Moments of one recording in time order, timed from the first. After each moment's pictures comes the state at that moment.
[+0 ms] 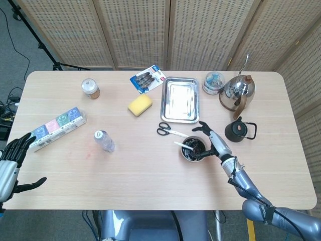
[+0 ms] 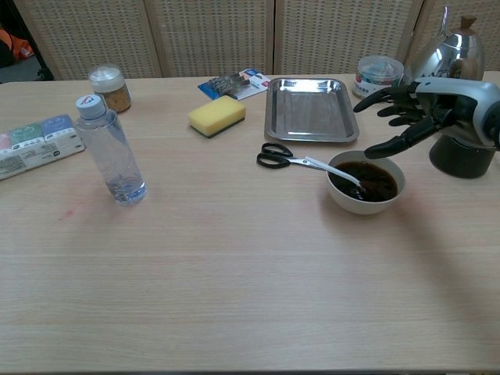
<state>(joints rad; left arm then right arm) -0.09 -0.93 -0.01 -1.92 1.60 1.50 -0.11 0.59 -1.42 0.31 -1.58 -1.01 0.76 0.35</state>
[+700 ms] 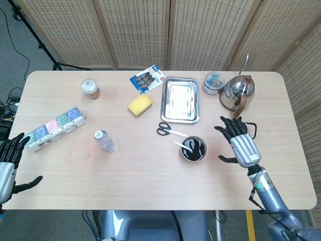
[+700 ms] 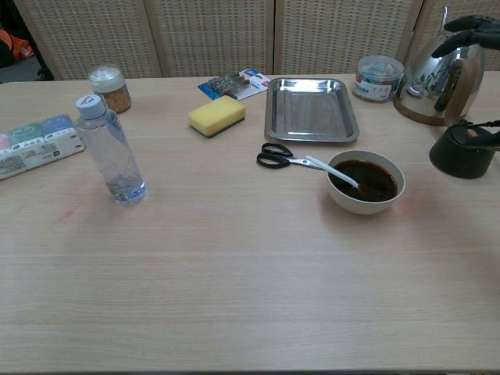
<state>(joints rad) -0.05 -1.00 -0.02 -1.92 1.56 1.57 0.05 0.42 -1.34 0.11 -1.42 -1.57 1.32 0.04</state>
